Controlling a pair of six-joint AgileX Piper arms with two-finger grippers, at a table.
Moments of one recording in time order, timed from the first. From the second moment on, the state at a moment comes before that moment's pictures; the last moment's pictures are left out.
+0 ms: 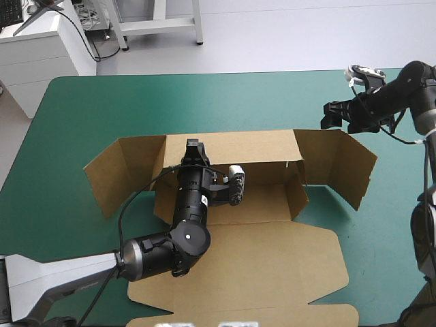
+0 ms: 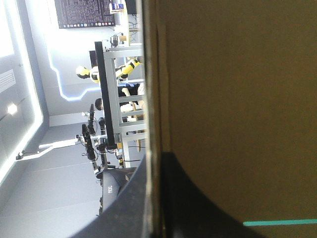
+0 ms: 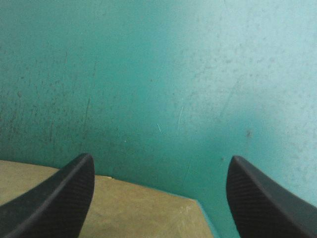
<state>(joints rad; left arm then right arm) -1.11 1.54 -0.96 1.64 1.00 -0.44 -0.14 1.81 -1.76 0.45 1.24 -0.22</state>
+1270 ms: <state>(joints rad) -1.11 1.54 -0.96 1.64 1.01 -0.44 -0.14 1.34 -0.96 0.79 1.07 -0.92</state>
